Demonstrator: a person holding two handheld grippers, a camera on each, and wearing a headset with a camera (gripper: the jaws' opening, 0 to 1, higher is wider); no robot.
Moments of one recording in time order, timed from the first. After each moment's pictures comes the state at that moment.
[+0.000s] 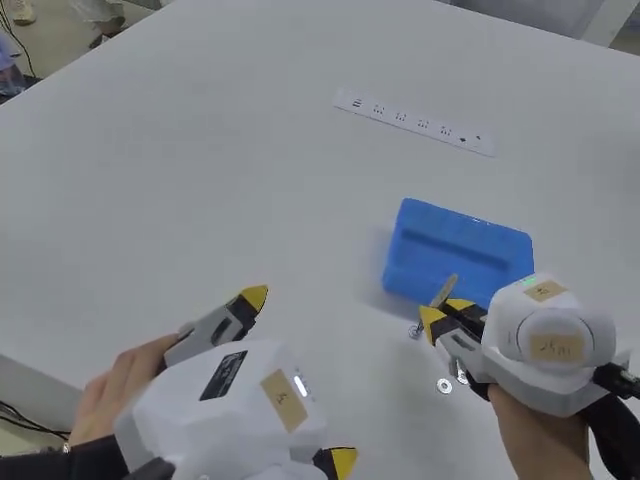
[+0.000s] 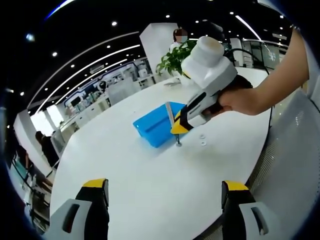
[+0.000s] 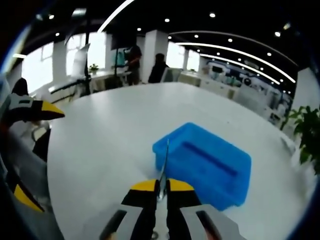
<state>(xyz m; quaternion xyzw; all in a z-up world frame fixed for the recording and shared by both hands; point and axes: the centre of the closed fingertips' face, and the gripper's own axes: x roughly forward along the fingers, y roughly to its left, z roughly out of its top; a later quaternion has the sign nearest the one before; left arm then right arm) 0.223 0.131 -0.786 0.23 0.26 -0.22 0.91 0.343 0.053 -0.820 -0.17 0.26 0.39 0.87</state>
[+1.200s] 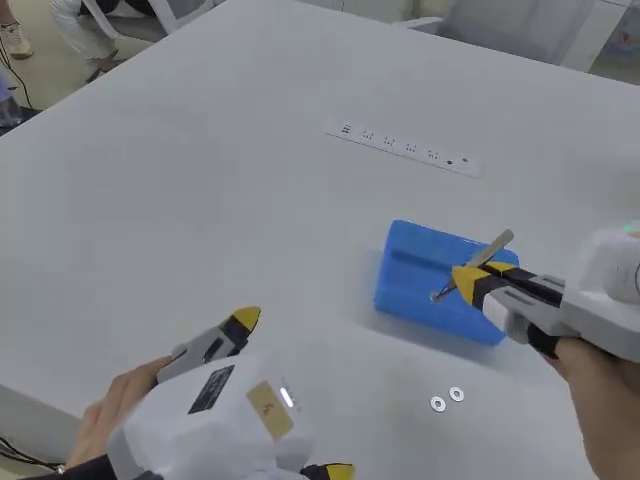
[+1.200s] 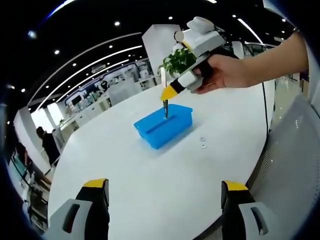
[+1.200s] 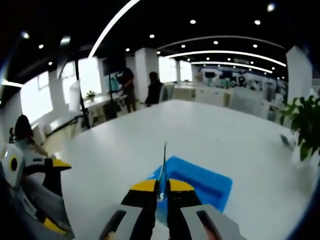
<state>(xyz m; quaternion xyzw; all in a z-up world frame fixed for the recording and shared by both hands) 0.223 0.132 -0.783 0.21 0.26 -0.22 0.92 0.376 0.044 -0.736 -0.06 0.23 0.40 0.89</state>
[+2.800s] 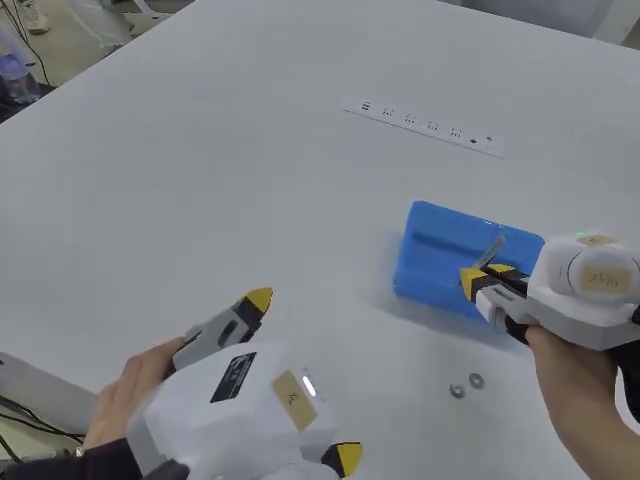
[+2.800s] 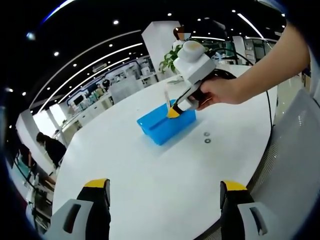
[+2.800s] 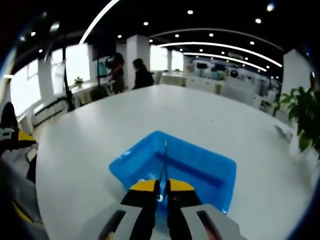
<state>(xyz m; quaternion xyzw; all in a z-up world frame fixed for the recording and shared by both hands) 0.225 0.138 -0.787 0.23 0.27 -0.21 0.91 0.411 0.033 -0.814 -0.10 0.27 0.34 0.90</state>
